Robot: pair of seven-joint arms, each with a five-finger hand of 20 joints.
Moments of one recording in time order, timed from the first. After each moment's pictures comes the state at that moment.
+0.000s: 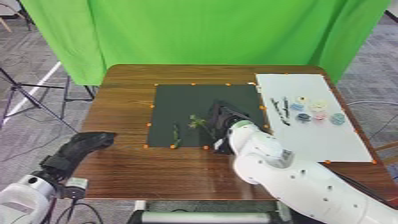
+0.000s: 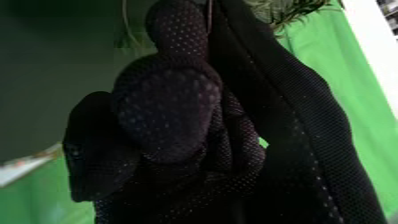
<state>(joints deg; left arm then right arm) 126.9 -63.6 -114.1 -120.2 73.7 -21.2 -11.2 -61.6 -56.3 31.3 -102.0 -107.8 4.9 41.0</state>
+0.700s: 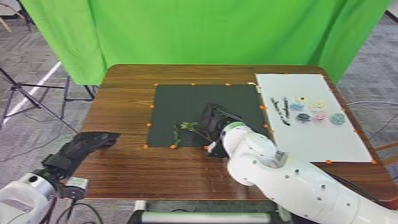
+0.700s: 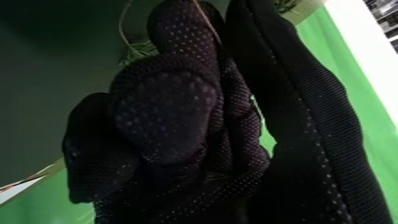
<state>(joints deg) 126.1 -63.5 -114.3 -120.0 73.4 -23.2 -11.5 -61.1 -58.2 30.3 -101.7 -106.5 4.7 41.5</state>
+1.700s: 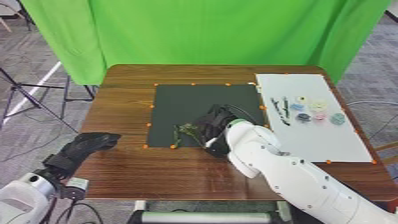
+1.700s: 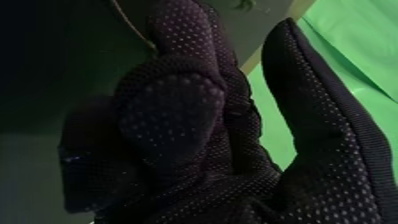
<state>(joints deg) 125.8 -63.5 -114.4 -120.0 73.4 -24.5 -12.3 -63.2 -60.0 36.3 -101.0 -90.4 8.3 45.3</state>
